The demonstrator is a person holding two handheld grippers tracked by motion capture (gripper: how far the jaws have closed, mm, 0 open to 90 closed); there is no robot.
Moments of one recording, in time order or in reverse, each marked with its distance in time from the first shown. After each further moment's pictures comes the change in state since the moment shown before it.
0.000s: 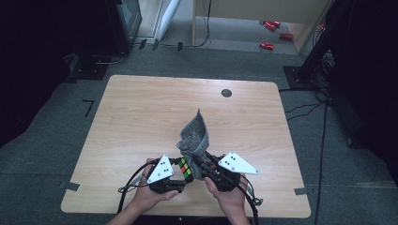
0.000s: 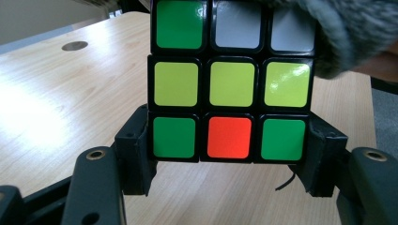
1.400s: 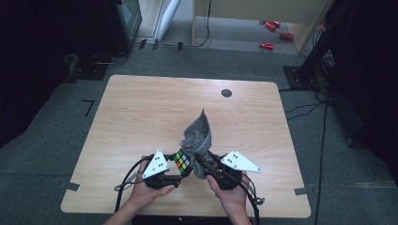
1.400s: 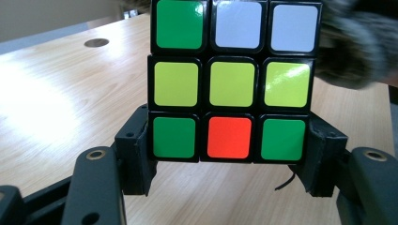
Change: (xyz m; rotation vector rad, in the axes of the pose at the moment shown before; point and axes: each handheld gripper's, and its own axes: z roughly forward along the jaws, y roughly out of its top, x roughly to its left) left arm 0.015 -0.001 -0.007 -0.008 0.041 -0.053; right arm -0.005 0.000 0.000 0.014 -0.012 0.027
